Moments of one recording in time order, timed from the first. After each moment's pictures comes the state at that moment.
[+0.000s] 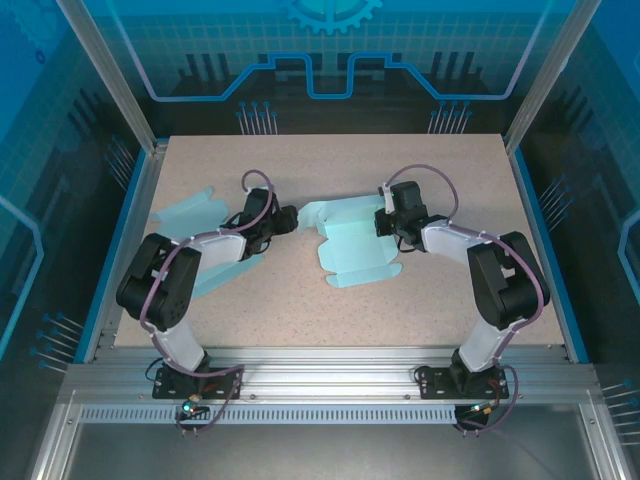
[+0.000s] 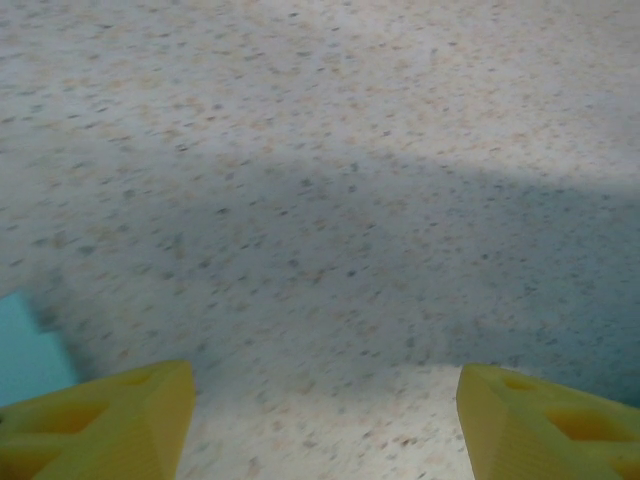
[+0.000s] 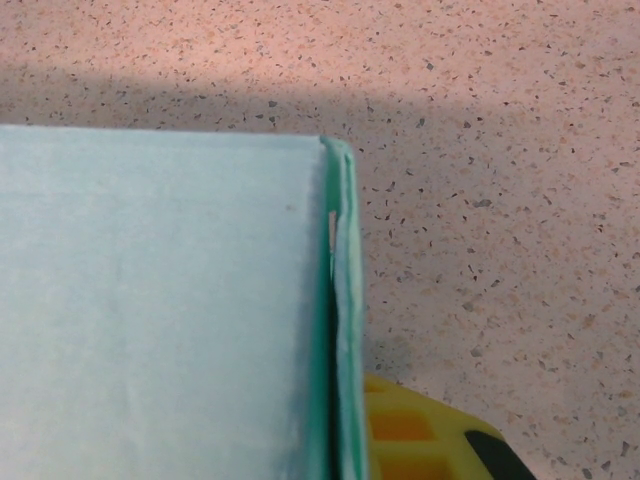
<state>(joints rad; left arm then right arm) -0.34 1.75 0.91 0.15 -0.07 -0.54 0.34 1.73 0.97 -0.02 0.00 0.14</state>
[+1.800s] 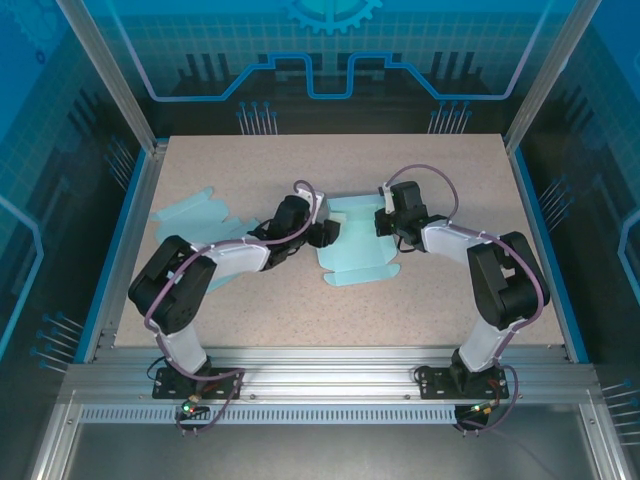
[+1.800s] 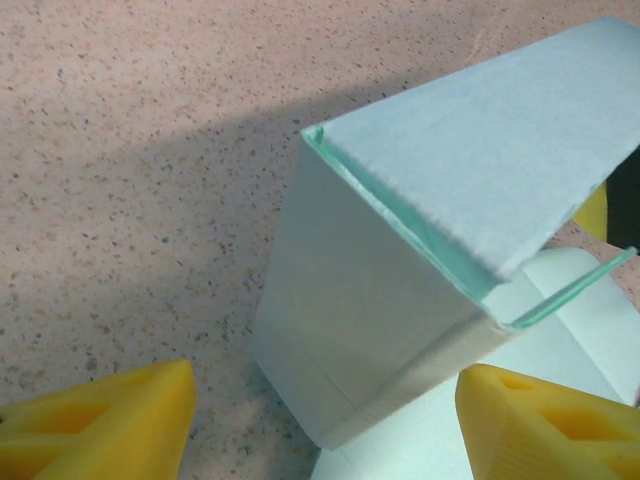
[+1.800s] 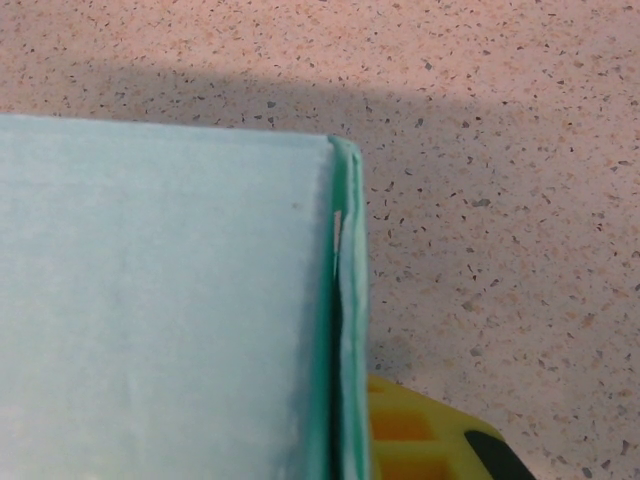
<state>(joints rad) -0.56 1.77 0.95 0.24 0.01 -0.25 0.34 1.73 0.97 -0.02 0.00 0.14</state>
